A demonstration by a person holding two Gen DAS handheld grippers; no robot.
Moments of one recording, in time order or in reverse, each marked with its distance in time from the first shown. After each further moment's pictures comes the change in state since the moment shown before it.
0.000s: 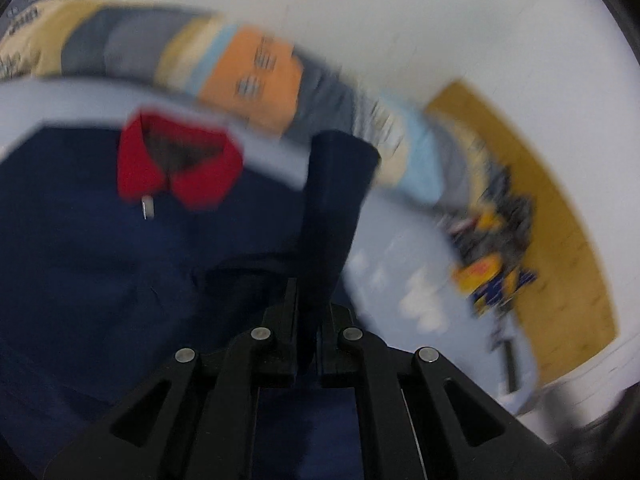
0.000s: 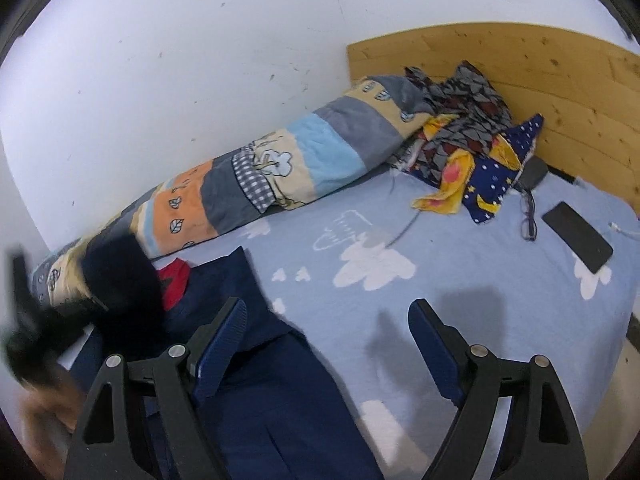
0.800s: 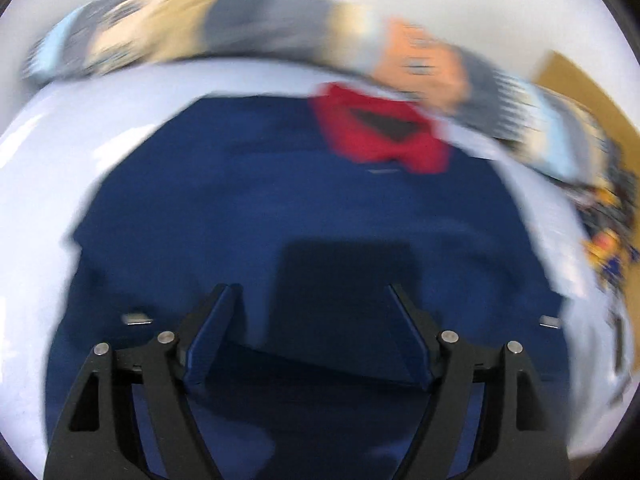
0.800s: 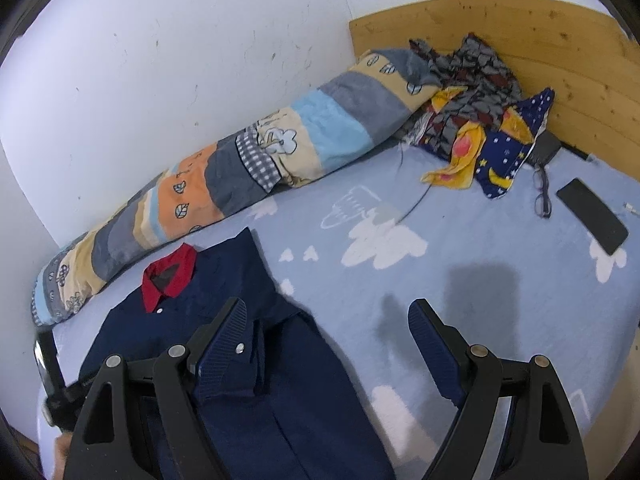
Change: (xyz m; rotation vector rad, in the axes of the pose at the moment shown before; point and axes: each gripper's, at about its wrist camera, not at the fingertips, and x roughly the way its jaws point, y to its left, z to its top) left arm -0.057 0.161 -0.029 -0.030 0.039 0.453; right arm 0.016 -0.003 -0.002 0.026 0.099 0.053
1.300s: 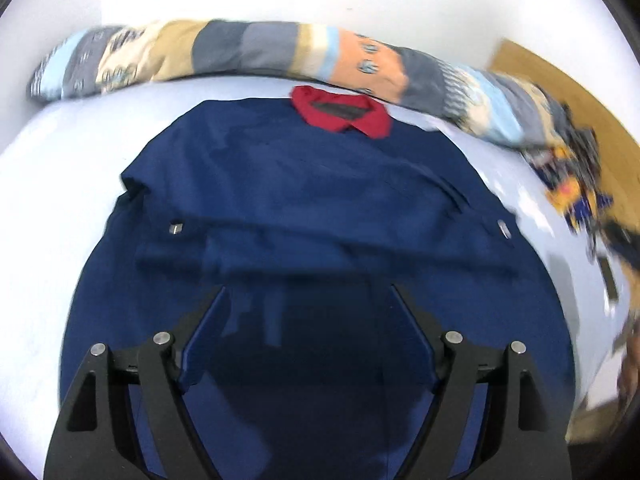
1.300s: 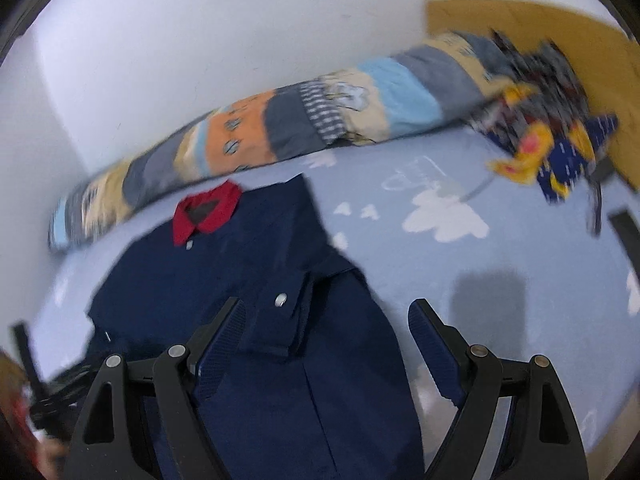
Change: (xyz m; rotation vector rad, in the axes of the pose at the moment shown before) left arm -0.111 -0.009 -0.121 0.185 -0.120 -0.109; right arm 0.016 0.056 -0.033 -0.255 0.107 0.097
